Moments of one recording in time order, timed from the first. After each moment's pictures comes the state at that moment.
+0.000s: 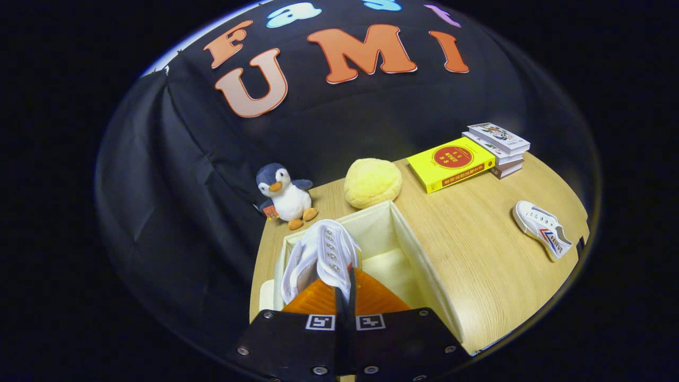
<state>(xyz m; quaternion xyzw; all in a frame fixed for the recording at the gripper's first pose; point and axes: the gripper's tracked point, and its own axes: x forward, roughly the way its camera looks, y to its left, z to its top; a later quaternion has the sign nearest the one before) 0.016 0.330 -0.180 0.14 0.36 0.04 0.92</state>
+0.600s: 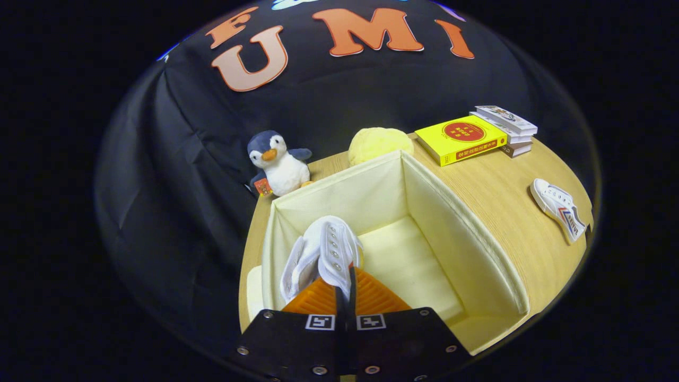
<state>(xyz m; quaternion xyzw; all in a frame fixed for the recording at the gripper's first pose) 0.014 0.371 -0.247 0.11 0.41 0.05 0.90</state>
